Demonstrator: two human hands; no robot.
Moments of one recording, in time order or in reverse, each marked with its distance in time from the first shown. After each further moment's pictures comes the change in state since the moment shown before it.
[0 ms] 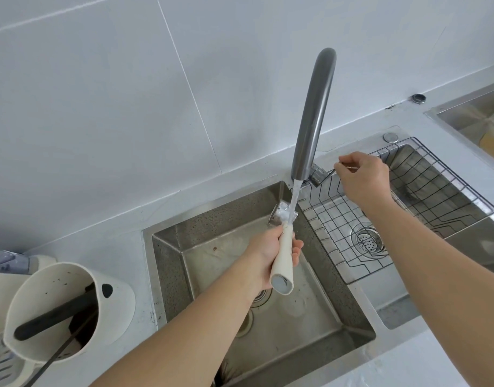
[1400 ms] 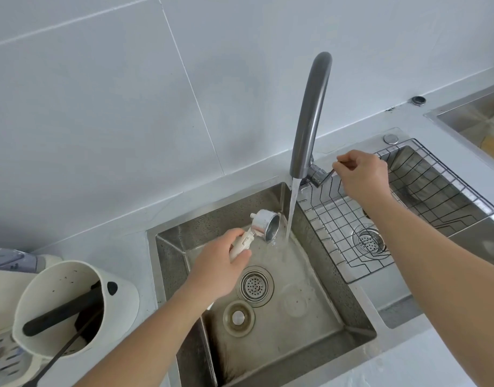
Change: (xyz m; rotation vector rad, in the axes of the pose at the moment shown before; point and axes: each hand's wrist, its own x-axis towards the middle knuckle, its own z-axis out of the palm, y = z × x) left_hand -0.037 0.001 -0.085 1.305 0.386 0.715; right_hand 0.003 -0.004 -0.002 -0.008 -0.019 -0.008
